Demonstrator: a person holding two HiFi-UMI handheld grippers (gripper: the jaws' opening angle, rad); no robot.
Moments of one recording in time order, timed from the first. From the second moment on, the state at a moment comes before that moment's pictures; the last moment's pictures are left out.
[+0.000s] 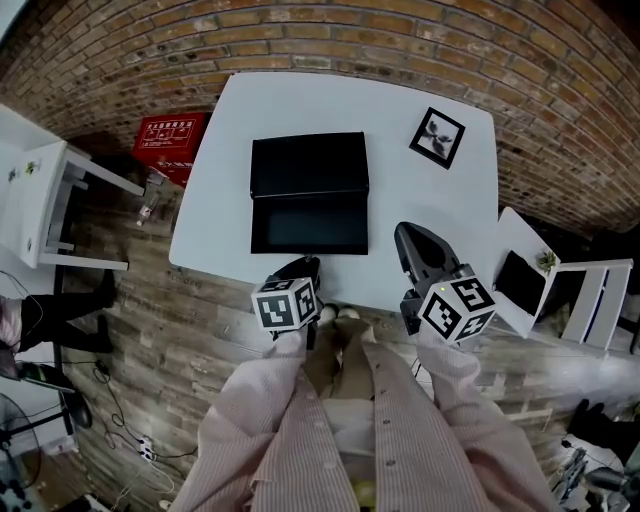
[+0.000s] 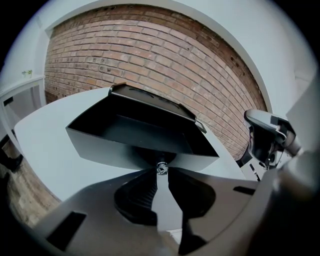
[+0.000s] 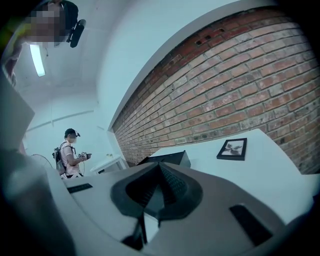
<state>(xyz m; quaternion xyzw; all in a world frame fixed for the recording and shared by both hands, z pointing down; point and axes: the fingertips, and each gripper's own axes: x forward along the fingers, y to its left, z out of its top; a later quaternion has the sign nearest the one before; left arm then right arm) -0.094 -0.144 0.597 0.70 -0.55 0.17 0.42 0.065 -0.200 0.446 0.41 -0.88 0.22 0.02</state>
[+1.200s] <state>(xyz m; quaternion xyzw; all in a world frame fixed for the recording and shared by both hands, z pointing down) -0.093 -0.152 0.591 0.70 -0.55 0.22 0.40 0.045 -0.210 0.449 0.40 -0.89 0.21 0.03</state>
